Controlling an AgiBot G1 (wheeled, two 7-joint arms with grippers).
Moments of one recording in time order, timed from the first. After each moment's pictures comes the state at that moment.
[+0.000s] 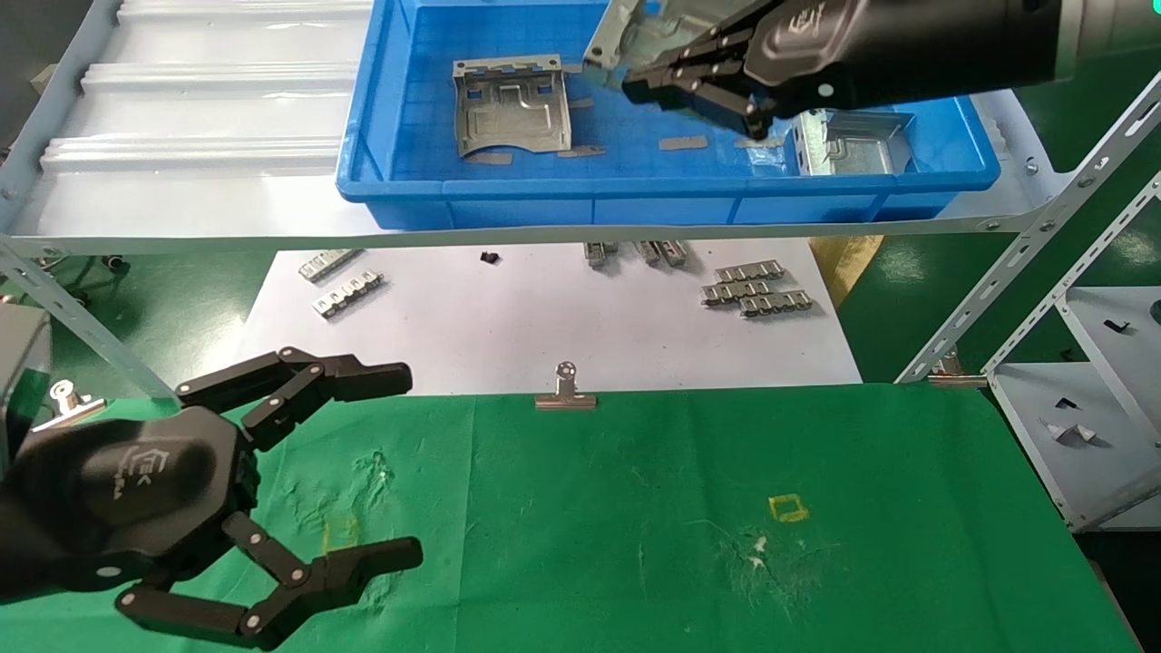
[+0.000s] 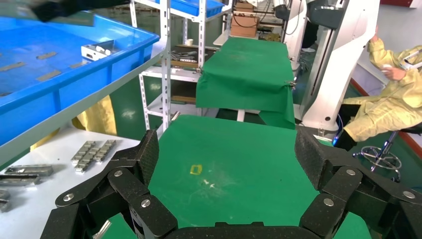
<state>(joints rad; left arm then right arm) -1.07 0.55 0.39 -1.21 0.62 1.40 -0.11 2.14 -1.10 -0.82 0.29 -1.24 -1.46 -0.04</state>
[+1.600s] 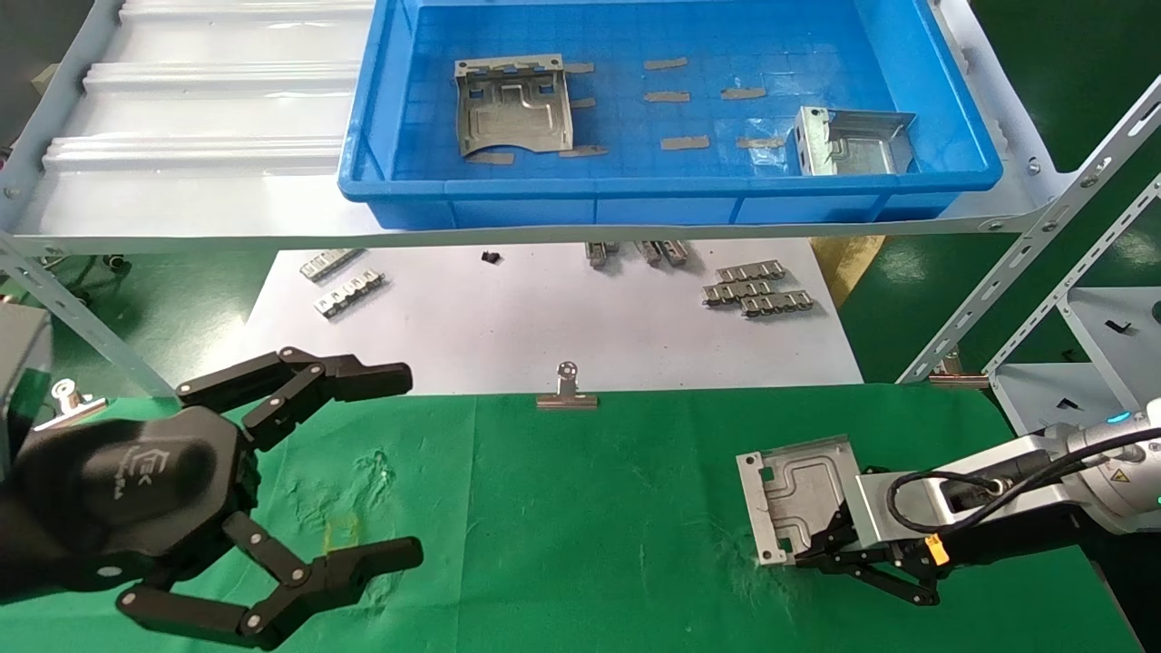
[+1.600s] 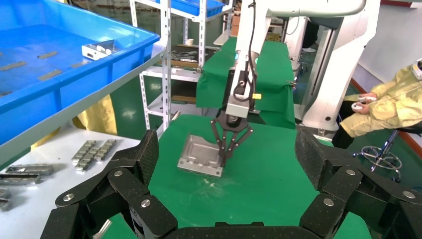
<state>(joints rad) -1.07 0.55 0.39 -1.21 0.62 1.40 -0.11 1.79 -0.78 -1.34 0.67 -1.17 -1.42 -0.33</state>
